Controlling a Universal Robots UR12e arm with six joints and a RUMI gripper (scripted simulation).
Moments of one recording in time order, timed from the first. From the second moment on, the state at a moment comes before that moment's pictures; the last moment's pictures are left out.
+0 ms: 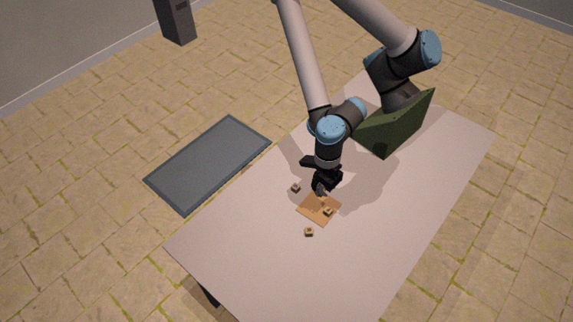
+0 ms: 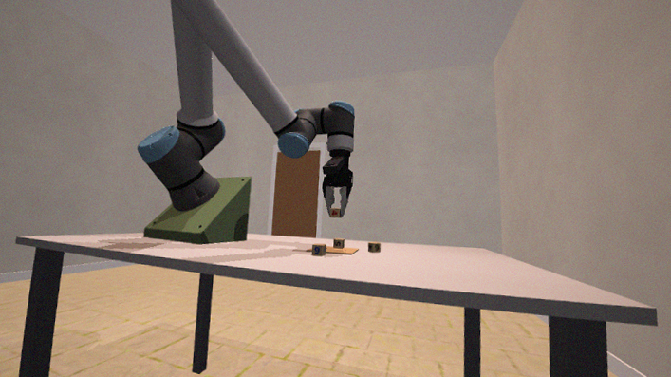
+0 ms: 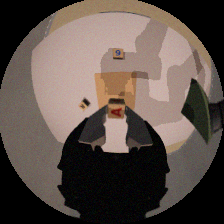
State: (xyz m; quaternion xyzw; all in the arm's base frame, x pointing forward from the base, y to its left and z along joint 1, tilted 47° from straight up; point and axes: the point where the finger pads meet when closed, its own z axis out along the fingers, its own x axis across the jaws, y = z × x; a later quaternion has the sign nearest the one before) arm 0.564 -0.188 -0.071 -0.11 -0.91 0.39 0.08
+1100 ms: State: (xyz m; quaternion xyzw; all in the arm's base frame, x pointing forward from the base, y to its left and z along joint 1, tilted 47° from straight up) arm 0.549 -0.232 -0.113 -0.11 -0.91 0.39 0.08
